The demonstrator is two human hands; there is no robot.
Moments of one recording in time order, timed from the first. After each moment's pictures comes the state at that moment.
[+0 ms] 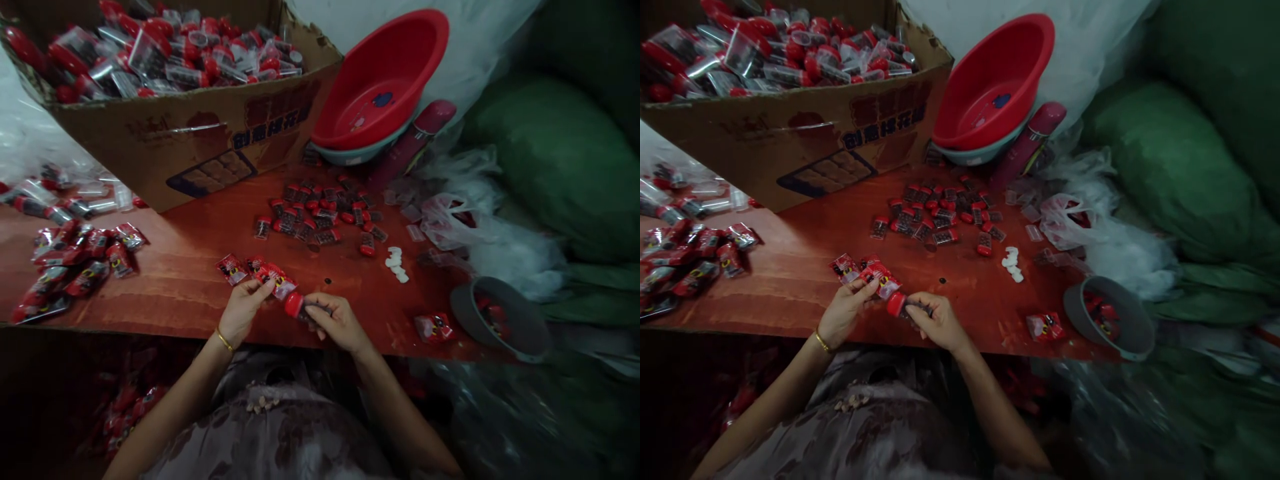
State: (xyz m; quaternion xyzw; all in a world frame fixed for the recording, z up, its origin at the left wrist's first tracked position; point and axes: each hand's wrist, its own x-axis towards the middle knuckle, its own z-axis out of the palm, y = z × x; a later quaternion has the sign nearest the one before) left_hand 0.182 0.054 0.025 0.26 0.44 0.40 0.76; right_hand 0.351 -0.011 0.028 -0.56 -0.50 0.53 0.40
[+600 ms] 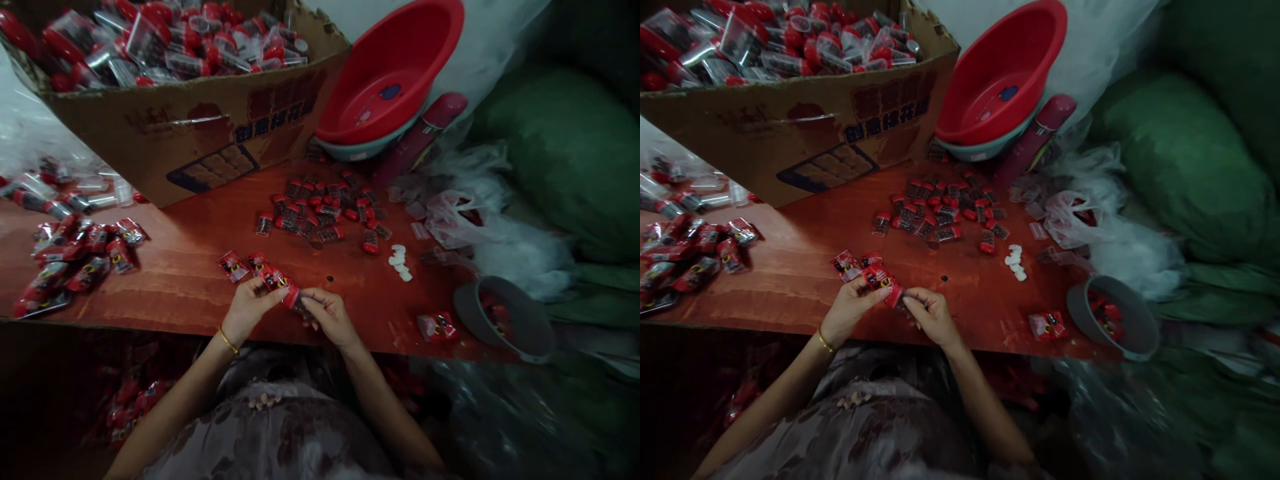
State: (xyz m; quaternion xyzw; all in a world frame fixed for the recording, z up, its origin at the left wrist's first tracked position) left_hand 0.183 0.051 0.023 0.35 0.42 0.41 0.72; right_hand 0.341 -0.005 0.008 -0.57 -0.46 0.52 0.44
